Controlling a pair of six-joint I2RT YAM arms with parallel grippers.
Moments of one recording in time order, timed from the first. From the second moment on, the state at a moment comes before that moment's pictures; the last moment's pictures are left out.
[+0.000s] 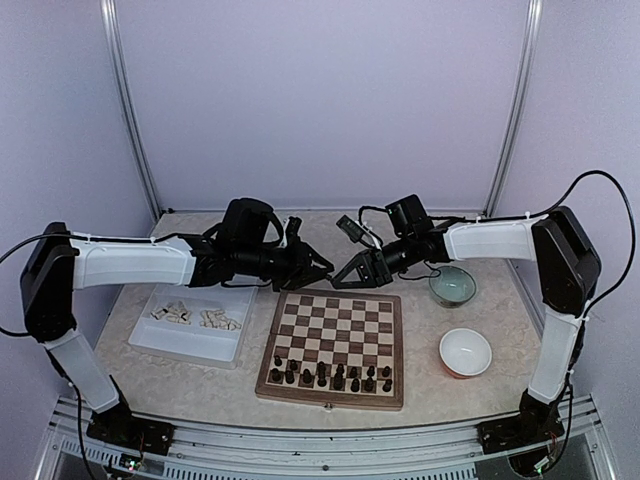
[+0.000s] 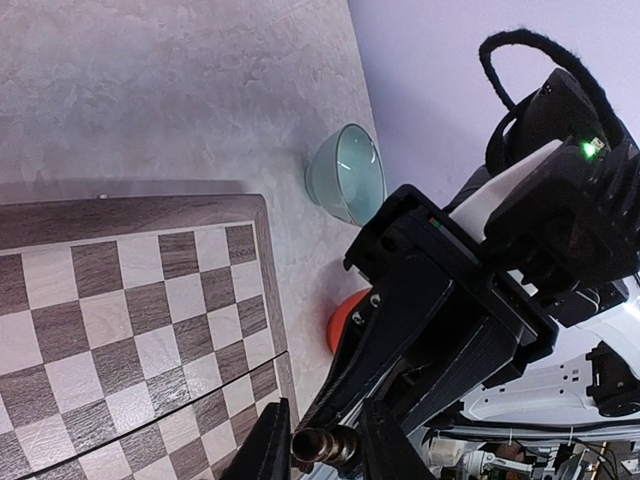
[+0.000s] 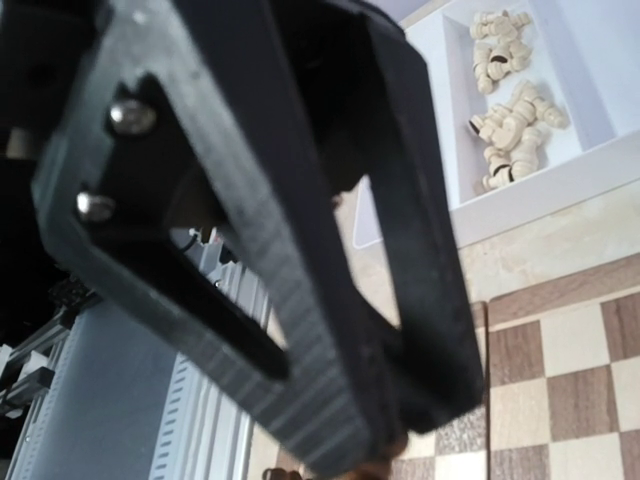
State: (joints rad) left arm -0.80 1.69 1.14 0.07 0.39 -1.01; right arm 0.59 1.90 1.29 -0.14 -1.20 -0.01
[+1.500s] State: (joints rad) left arm -1.26 1.52 1.01 -0.33 -0.47 -0.48; right arm 0.11 1.18 0.84 -0.26 -0.91 -0.40
